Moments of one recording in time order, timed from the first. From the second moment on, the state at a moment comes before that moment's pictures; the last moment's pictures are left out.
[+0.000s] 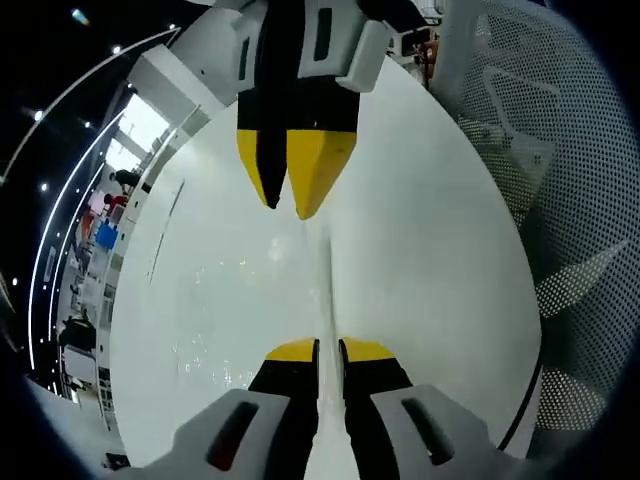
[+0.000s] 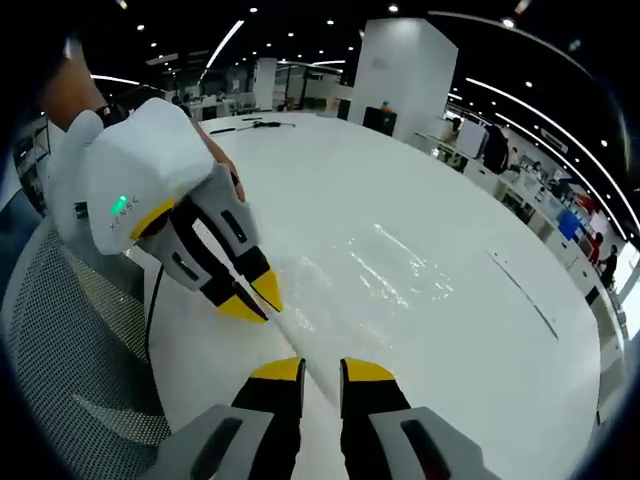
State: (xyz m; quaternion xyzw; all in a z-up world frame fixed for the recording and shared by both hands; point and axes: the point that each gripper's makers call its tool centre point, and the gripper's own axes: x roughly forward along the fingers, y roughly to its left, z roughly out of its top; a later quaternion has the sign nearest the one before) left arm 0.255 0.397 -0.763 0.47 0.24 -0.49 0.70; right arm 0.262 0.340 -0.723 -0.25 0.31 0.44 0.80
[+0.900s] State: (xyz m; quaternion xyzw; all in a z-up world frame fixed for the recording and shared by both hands) left arm 0.250 0.425 -0.742 0.35 0.28 -0.42 0.79; right arm 0.261 0.330 -0.725 -0.16 0.33 0.41 0.83
